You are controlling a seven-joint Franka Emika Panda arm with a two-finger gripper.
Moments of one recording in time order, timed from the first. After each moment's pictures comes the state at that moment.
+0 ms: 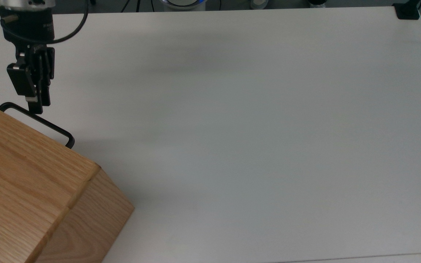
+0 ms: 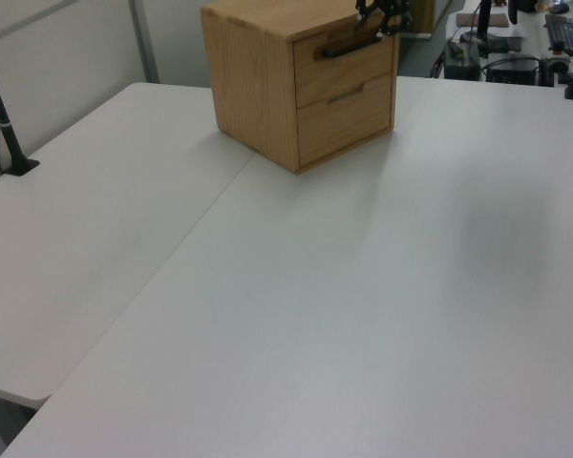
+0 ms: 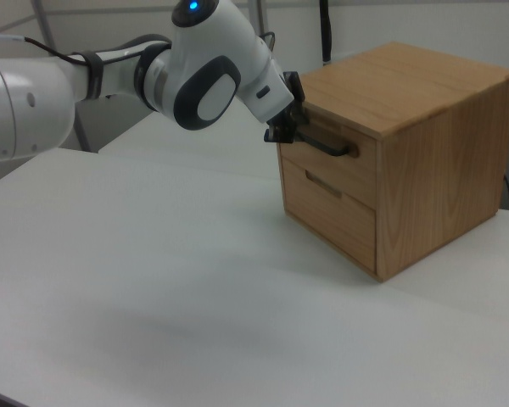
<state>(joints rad) -0.16 0.26 -0.12 -1.57 0.18 2.49 1.15</state>
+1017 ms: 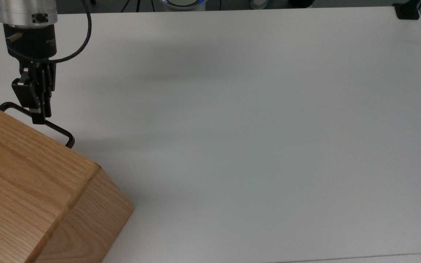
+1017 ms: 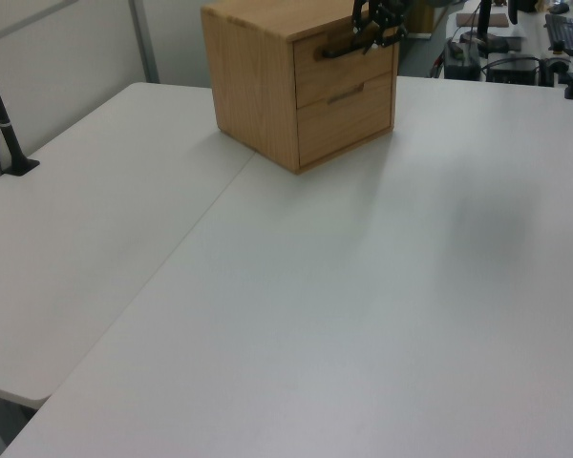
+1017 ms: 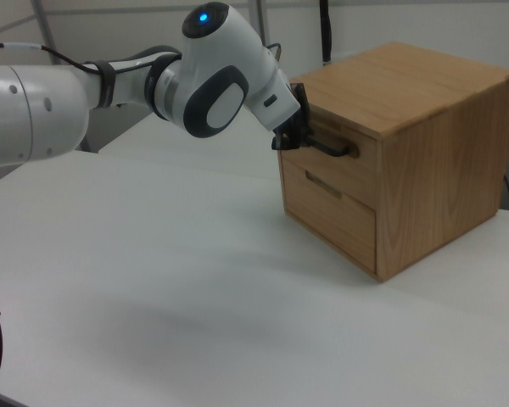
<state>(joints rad) -0.16 0.31 -0.12 -1.55 0.17 2.51 1.15</state>
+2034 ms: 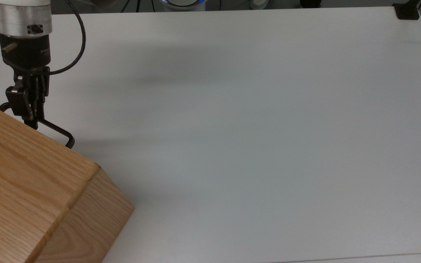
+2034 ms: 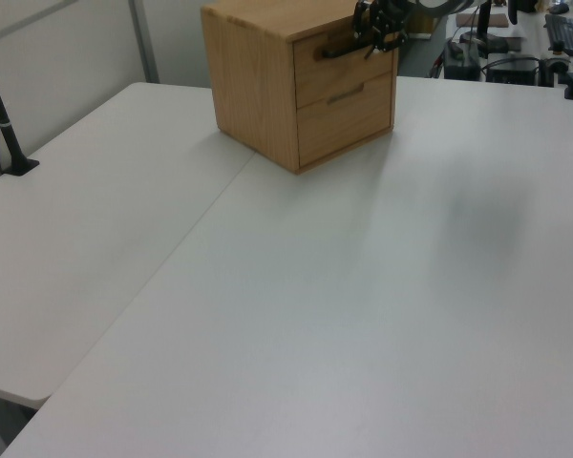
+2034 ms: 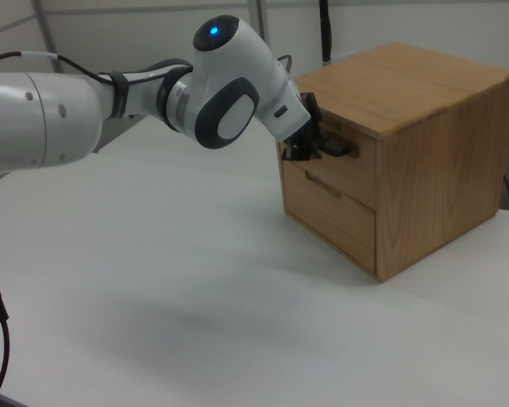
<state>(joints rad) -0.18 0.35 -0.12 -1.54 0.14 2.54 1.15</state>
